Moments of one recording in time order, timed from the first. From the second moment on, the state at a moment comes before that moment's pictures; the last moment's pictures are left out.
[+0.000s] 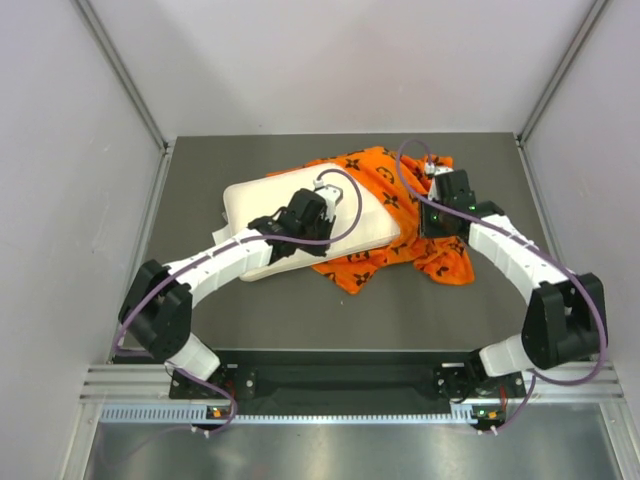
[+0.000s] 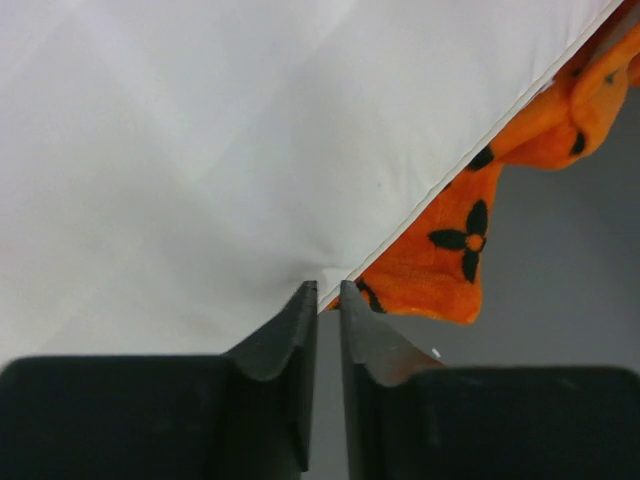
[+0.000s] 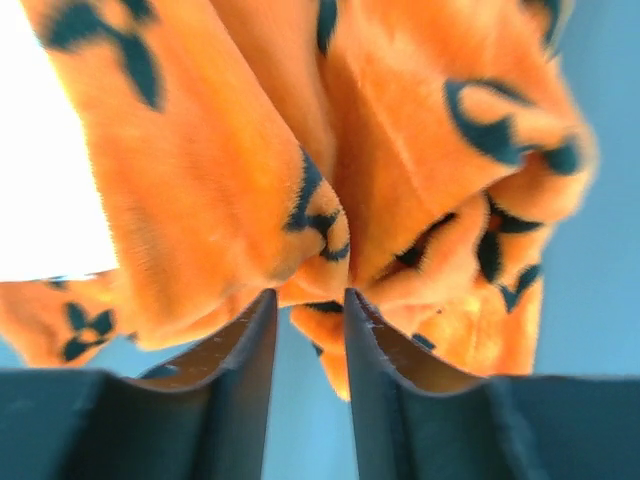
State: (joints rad) left arm -0.70 1.56 1.12 -0.35 -0.02 -0.21; right arm 0.28 1.44 1.03 -0.49 0.03 0.17
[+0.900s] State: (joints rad) left arm -0.76 1.79 1.23 -0.26 -0.12 -0.16; right arm 0.28 1.68 1.61 -0.55 -0.09 0.16
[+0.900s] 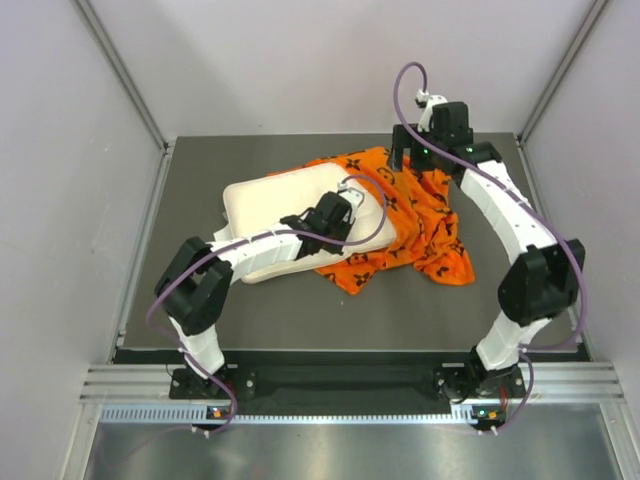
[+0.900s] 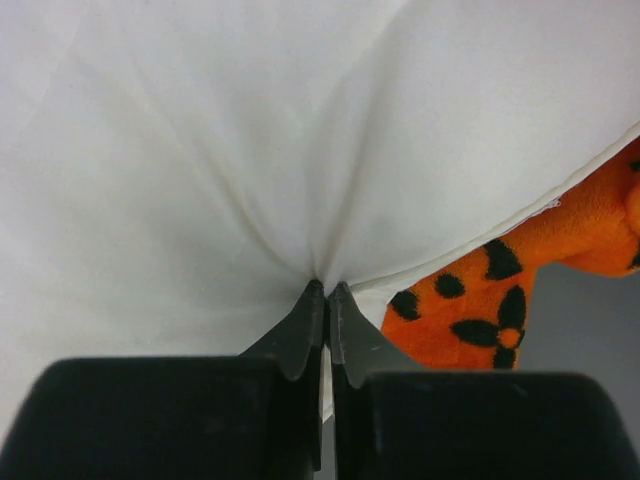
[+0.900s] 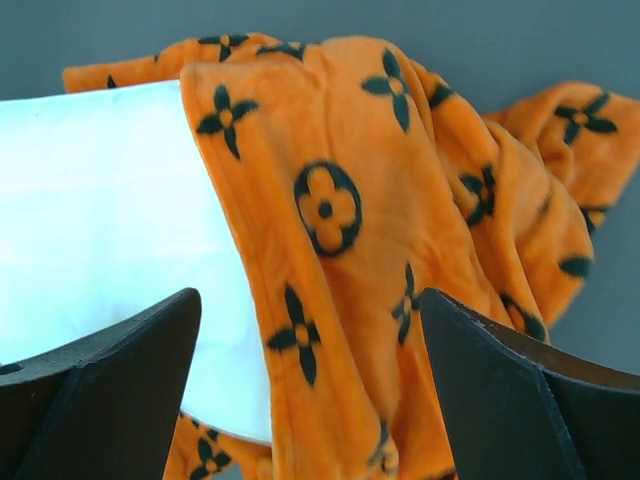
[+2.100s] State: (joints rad) left arm -0.75 1.49 0.91 -0.17 0.00 -0.22; right arm 0.41 2.10 1.74 -0.39 -0.02 0.13
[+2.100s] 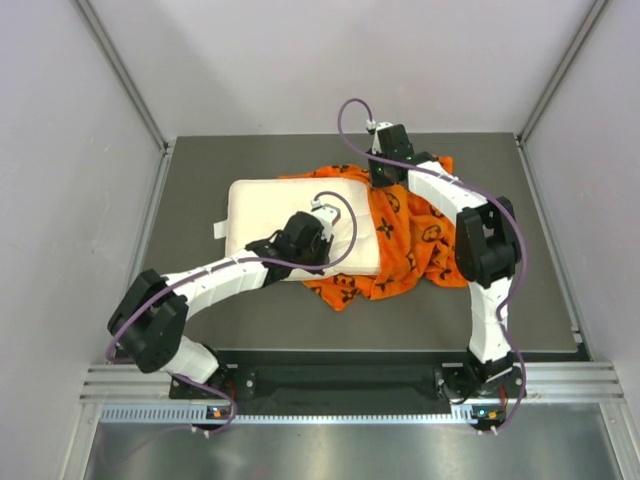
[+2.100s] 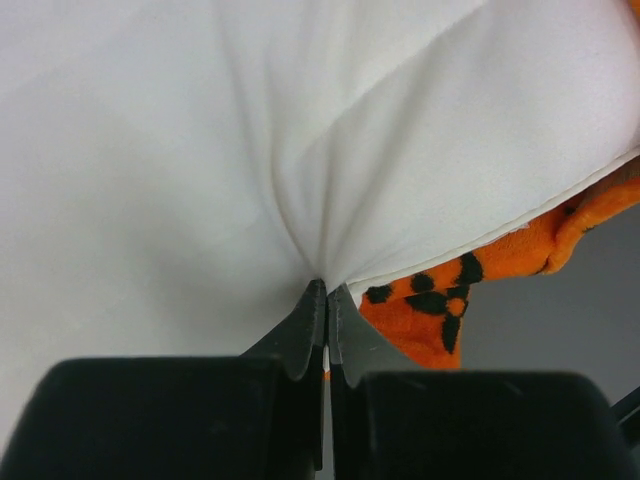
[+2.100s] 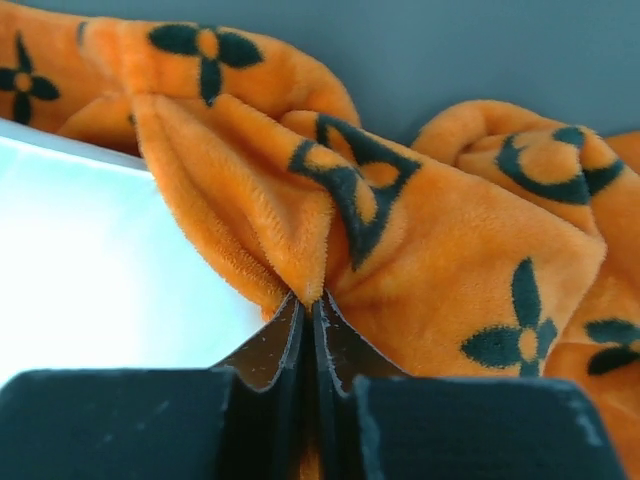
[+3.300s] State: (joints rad) left arm -0.76 1.55 1.10 -0.53 -0.27 -0.41; right arm 0.19 1.81 1.45 -0.50 -0.01 0.13
